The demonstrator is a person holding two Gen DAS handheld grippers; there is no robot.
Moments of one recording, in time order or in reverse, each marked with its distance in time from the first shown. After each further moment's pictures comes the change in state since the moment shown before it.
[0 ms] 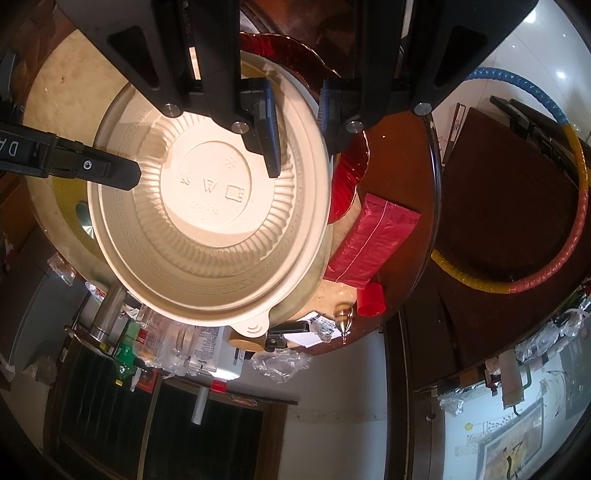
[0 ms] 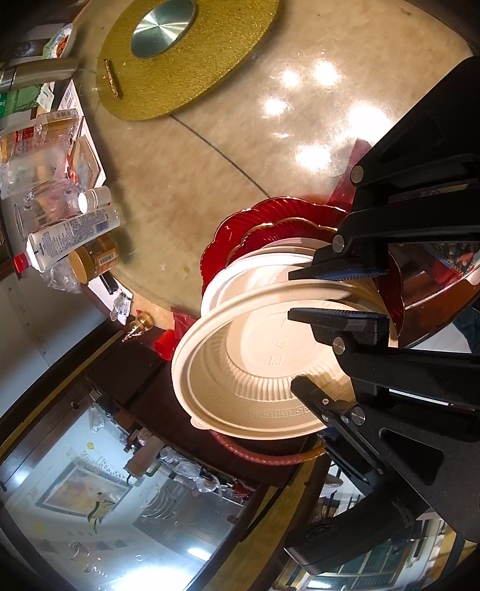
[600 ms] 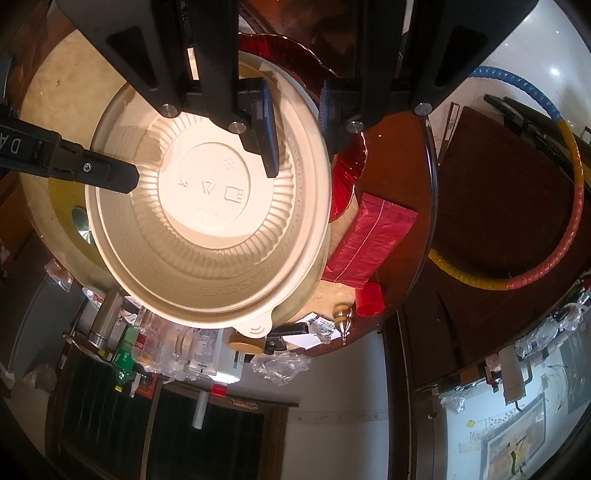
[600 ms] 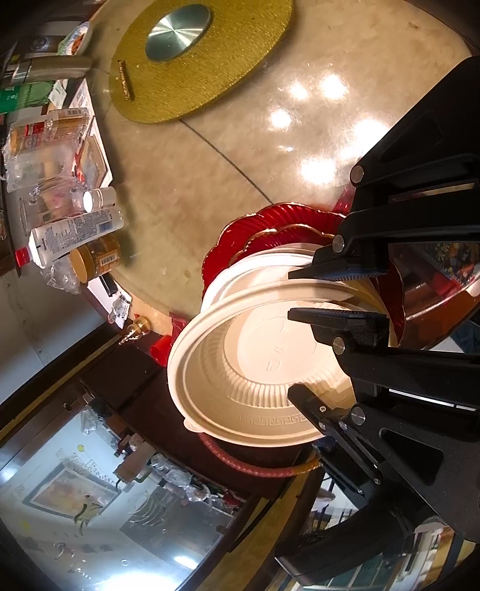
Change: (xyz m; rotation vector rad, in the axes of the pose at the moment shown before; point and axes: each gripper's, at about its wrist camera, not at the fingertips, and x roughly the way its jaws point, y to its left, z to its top) left arm 0.003 -0.003 0.004 0.025 0.011 0.018; right arm 0.001 0.010 0.002 -0.050 0.004 -0.063
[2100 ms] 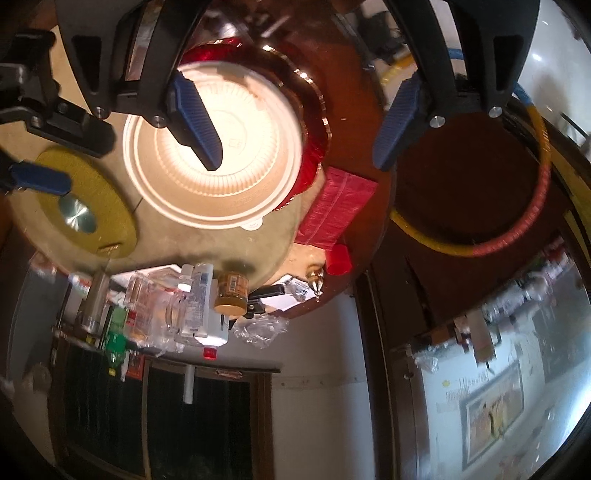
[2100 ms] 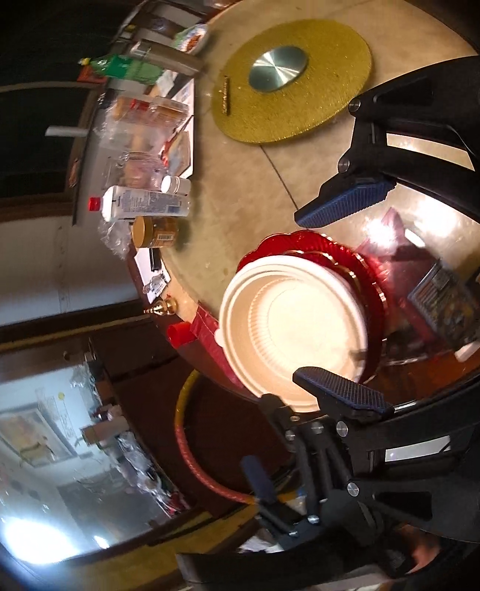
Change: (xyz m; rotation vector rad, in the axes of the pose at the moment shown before) left arm -0.044 -0.013 -0.004 0.053 -0.145 0.158; right arm -0.050 0.033 -0.030 -0.368 -0.142 -0.117
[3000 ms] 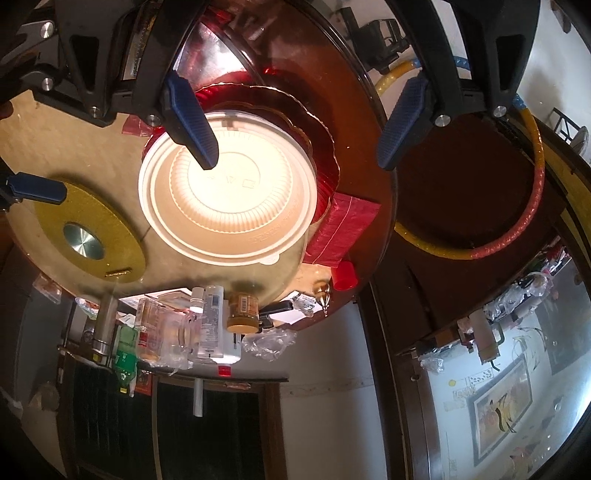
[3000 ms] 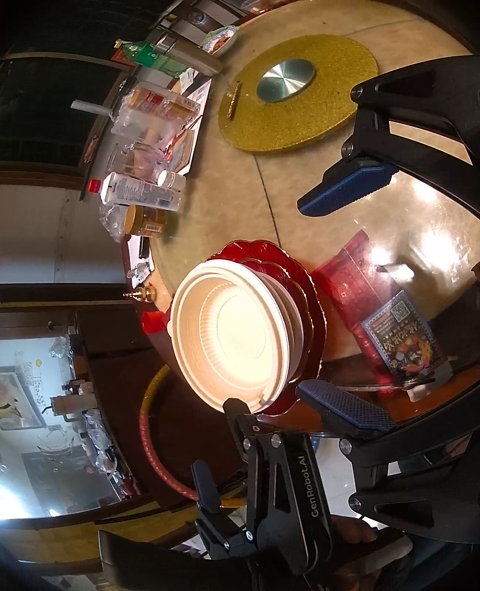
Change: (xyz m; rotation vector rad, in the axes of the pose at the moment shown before) left arm -0.014 -0.014 -0.024 0.019 0.034 -0.017; right arm -0.009 0.001 -0.038 -0.160 0.026 -0.021
